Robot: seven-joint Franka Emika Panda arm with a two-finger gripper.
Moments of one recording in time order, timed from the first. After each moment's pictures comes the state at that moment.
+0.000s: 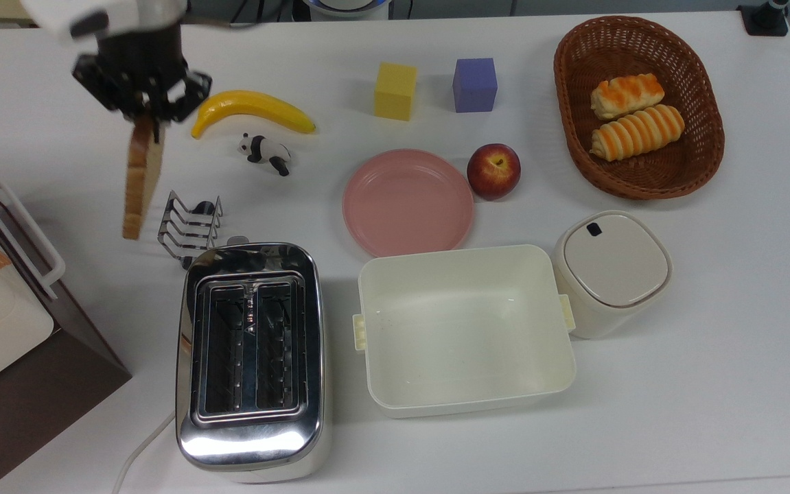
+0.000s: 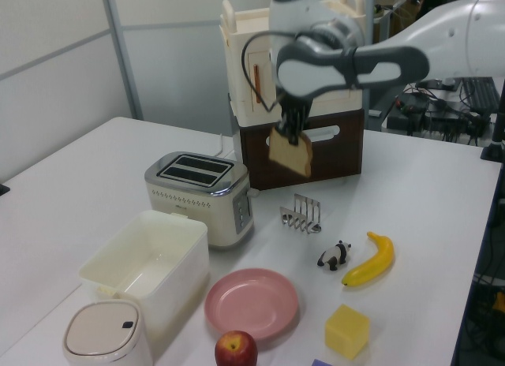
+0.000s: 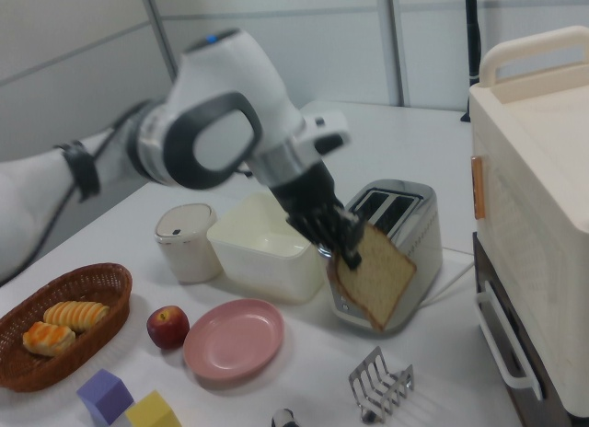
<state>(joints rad) -0.28 0.21 0.11 -1.50 -0.24 1.92 -0.10</state>
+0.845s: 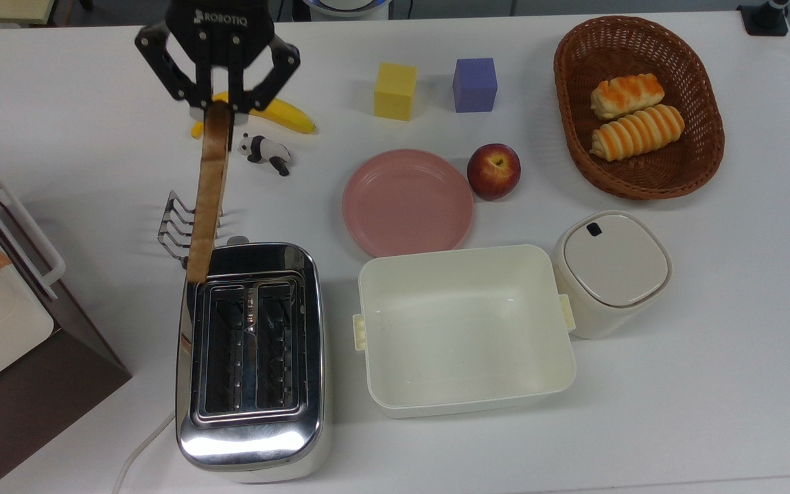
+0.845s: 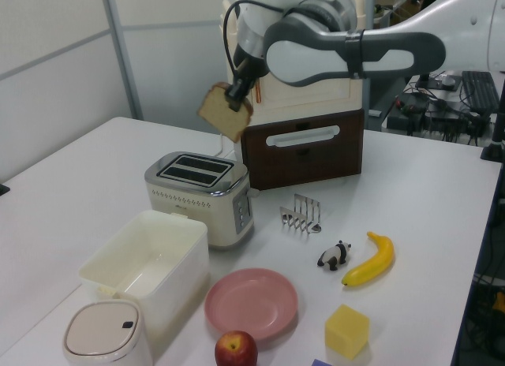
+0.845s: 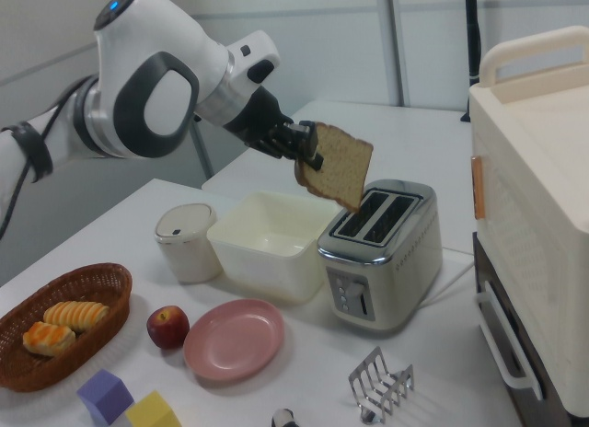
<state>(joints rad) -0.25 0.17 0.23 -1.47 -0.23 2.22 -0.05</state>
